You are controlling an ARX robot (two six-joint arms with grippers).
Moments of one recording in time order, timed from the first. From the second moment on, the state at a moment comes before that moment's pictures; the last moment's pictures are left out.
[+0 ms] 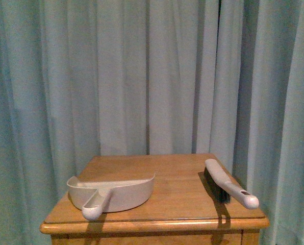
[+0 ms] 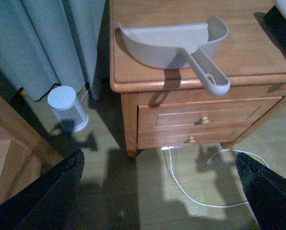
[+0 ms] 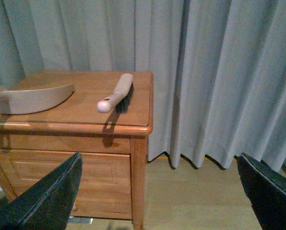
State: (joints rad) left arm -0.17 0.96 0.71 -0.21 0.01 0.00; right arm 0.00 0.00 0.02 0.00 0.00 0.00
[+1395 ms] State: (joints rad) left arm -0.41 1.95 1.50 -0.36 -0.29 -0.04; right arm 0.00 0.00 0.02 0.00 0.00 0.00
